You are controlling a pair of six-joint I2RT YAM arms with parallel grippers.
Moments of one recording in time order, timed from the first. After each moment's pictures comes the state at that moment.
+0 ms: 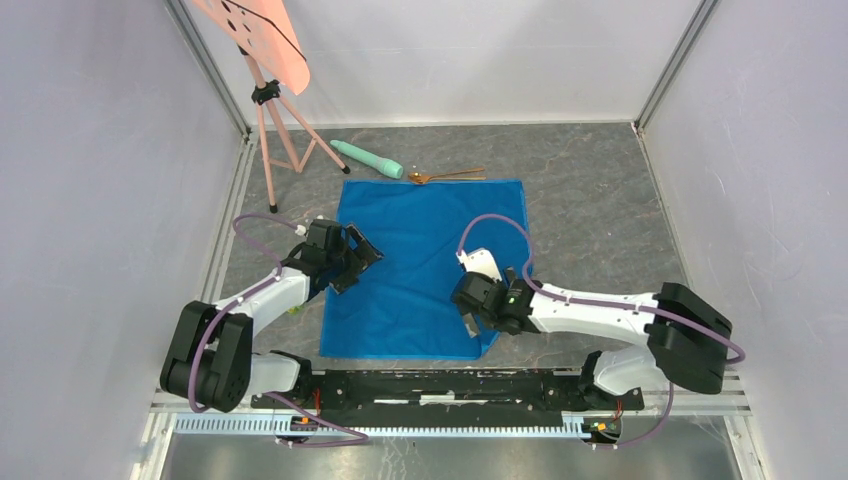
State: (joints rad) left arm -0.29 1.29 0.54 -0.11 0.05 -0.95; right arm 1.09 1.36 0.75 -0.58 0.48 0.58
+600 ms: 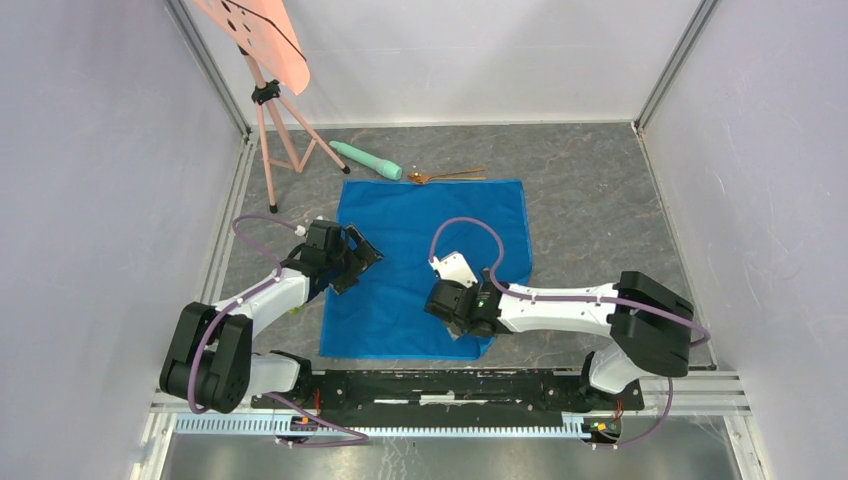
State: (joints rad) left arm -0.29 1.28 0.53 -0.11 0.05 -0.95; right arm 1.20 1.54 0.89 -0.61 0.57 0.59
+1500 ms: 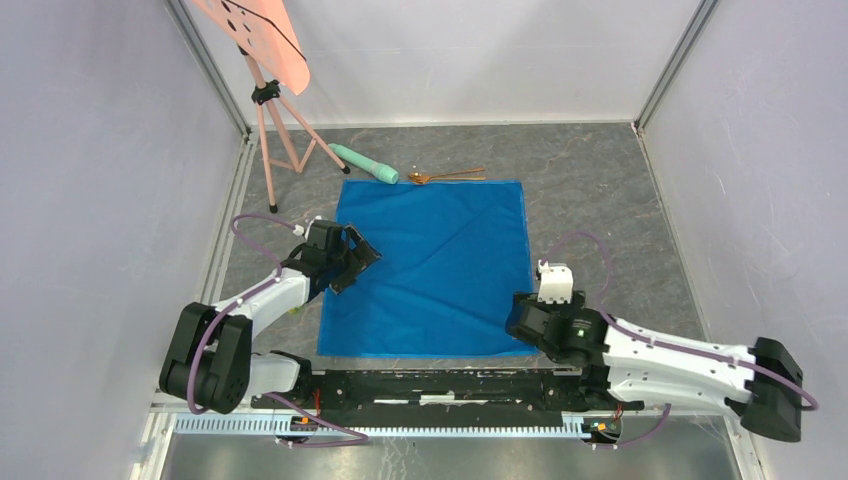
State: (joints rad) left arm -0.29 1.28 0.54 -0.12 0.00 -0.95; right arm 1.16 0.91 0.49 -0.91 0.76 1.06
